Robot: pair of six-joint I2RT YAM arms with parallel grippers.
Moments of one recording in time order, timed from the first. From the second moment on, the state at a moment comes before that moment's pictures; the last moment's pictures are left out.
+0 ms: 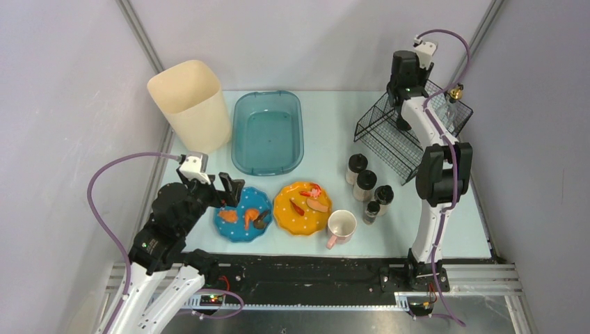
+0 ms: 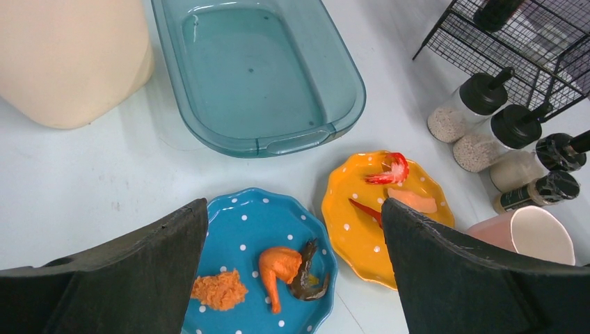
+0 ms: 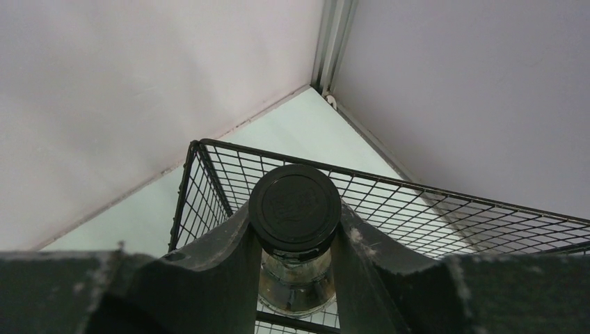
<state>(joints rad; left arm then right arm) -0.44 0.44 0.77 -0.59 -0.10 -0.23 0.12 2.04 1.87 -0.15 0.81 0.17</state>
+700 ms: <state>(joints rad) -0.44 0.44 0.77 -0.59 -0.10 -0.23 0.19 1.88 1.83 -0.13 0.82 0.10</state>
